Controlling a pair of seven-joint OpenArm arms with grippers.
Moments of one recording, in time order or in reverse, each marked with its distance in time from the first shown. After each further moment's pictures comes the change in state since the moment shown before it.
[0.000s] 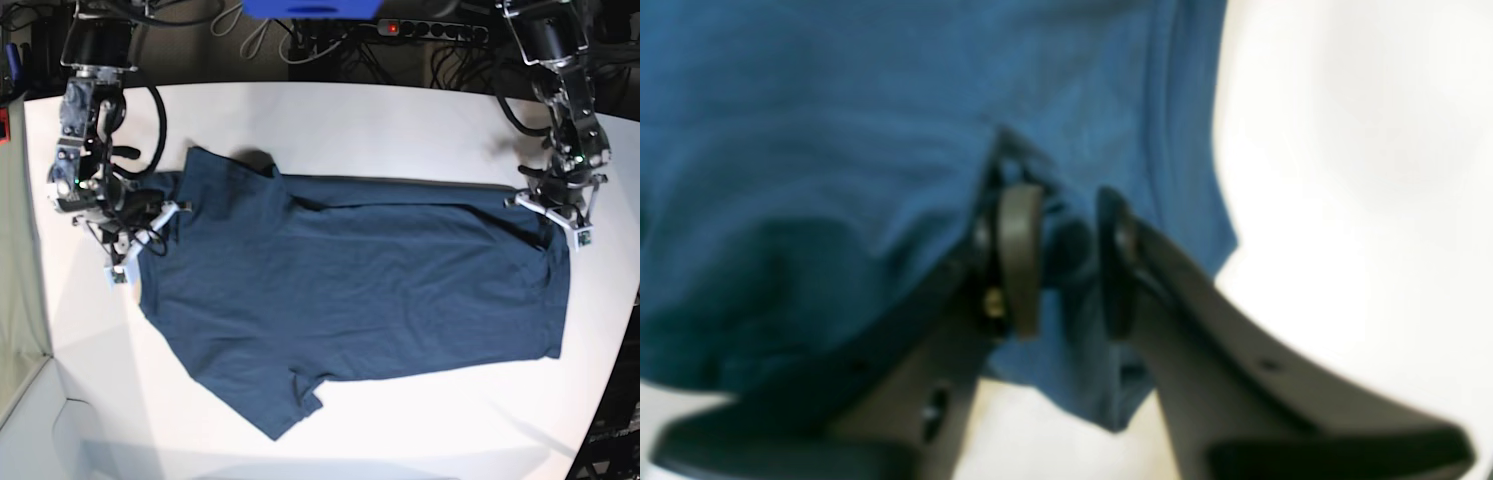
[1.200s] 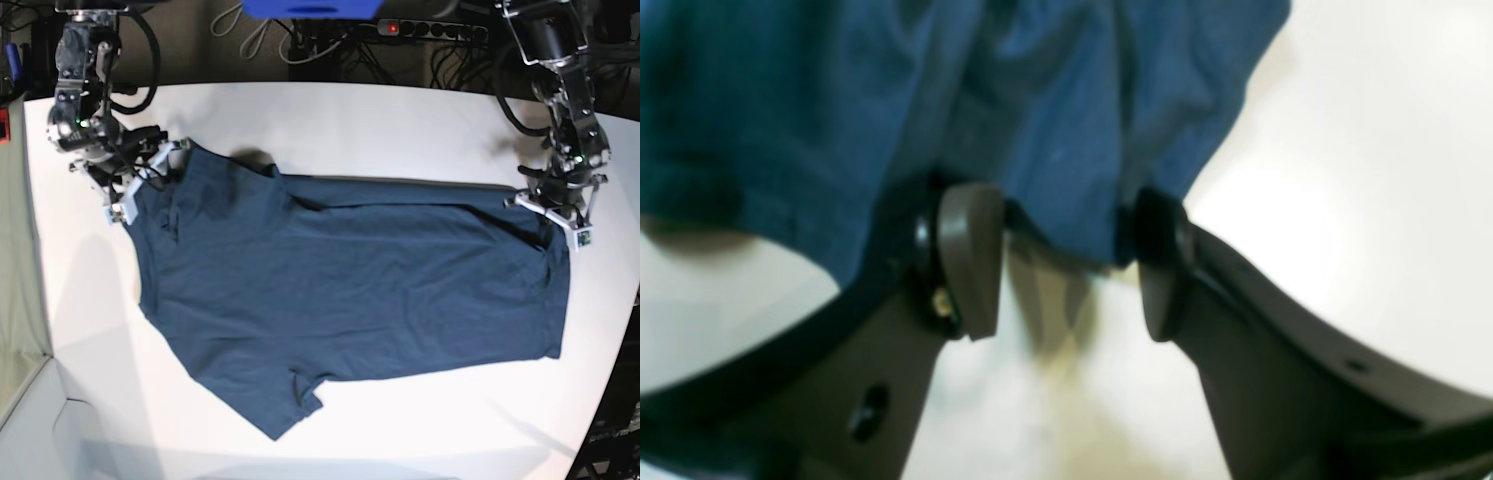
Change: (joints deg) left arm 0.0 0.1 0.0 0.0 0.2 0.2 0.0; right arm -13.9 2.3 0.0 2.7 0.0 0.0 6.5
